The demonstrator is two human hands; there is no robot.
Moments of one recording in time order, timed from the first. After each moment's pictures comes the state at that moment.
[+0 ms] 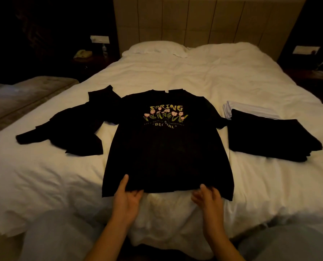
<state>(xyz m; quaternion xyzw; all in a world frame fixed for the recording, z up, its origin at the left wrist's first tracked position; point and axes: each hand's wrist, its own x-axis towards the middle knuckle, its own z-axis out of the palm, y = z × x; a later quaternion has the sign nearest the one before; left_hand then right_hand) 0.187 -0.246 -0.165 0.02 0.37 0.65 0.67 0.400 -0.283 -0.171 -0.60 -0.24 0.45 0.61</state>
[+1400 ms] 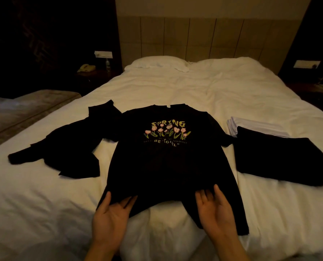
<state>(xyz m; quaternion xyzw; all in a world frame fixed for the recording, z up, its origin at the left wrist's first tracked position) 0.144 -0.215 -0.178 0.16 0.05 0.65 0.75 0.409 -0.213 -0.139 -0.22 -0.05 0.67 0.71</state>
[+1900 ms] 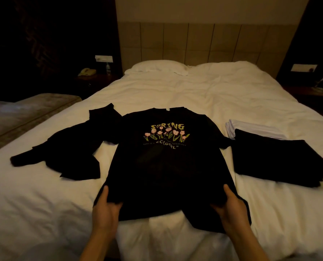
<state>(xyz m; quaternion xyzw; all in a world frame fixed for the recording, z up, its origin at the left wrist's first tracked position) 0.148 -0.195 -0.158 0.16 0.38 0.71 0.57 0.448 -0.217 -0.127 -0.53 -0.13 0.52 0.65</state>
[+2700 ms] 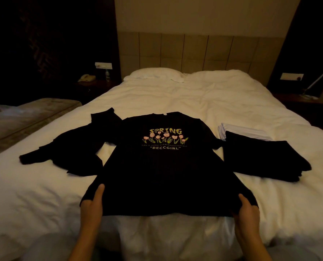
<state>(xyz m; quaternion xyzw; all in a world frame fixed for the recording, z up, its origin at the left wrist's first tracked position) 0.104 -0.226 -0.154 0.37 0.59 0.65 0.31 0.491 -0.265 -0.141 -0.54 -0.16 0.38 0.73</state>
